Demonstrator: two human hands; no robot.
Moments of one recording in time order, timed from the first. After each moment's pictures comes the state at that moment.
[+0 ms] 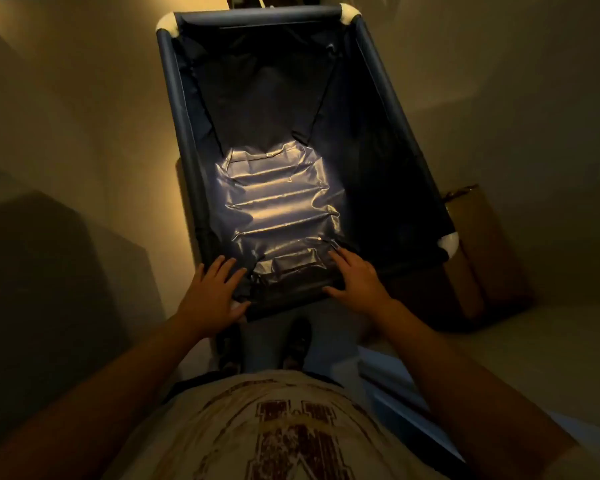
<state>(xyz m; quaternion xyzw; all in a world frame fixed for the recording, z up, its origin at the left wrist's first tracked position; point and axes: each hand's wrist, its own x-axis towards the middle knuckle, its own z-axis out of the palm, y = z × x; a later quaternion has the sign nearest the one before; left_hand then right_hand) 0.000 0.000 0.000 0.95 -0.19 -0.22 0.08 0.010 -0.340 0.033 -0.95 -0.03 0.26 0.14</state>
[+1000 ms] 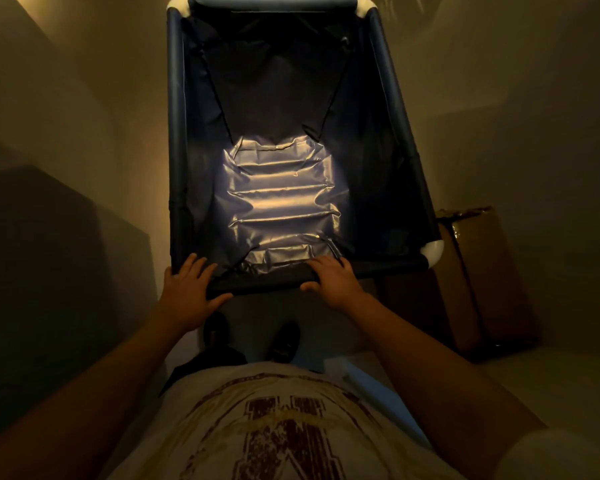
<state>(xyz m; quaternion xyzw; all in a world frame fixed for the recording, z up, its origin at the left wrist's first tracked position) -0.024 -0.046 -0.034 0.97 -0.02 -0.21 0.09 0.041 -0.383 -0.003 -0.93 -0.14 0.32 0.12</state>
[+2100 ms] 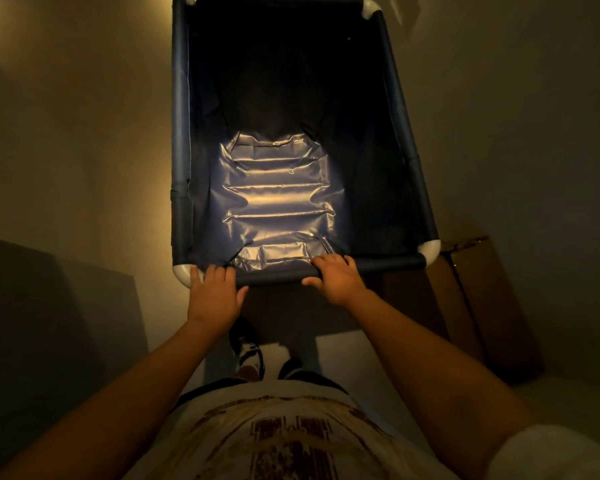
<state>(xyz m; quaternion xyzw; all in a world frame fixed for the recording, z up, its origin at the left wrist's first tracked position) 0.159 -0.047 -0.030 0.98 -0.03 -0.19 0.05 0.210 -0.326 0.012 -0.94 -0.08 0.32 0.08</state>
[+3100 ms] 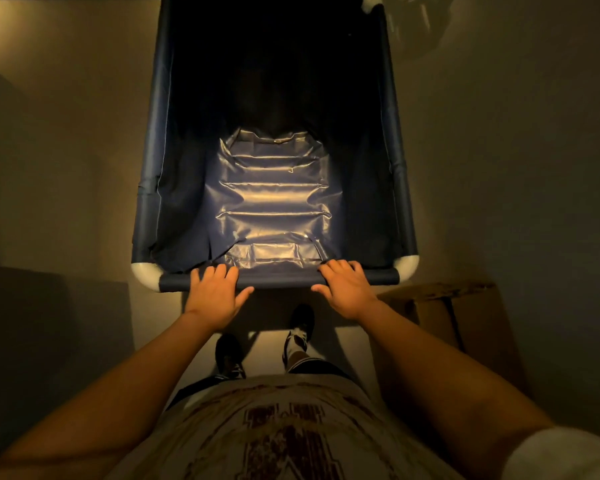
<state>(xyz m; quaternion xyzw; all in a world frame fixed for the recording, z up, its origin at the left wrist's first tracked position) 0.286 -0.139 -0.016 0.98 -0.03 -0.19 0.03 0.340 -0.440 0.000 -0.94 -0.20 0.27 0.03</state>
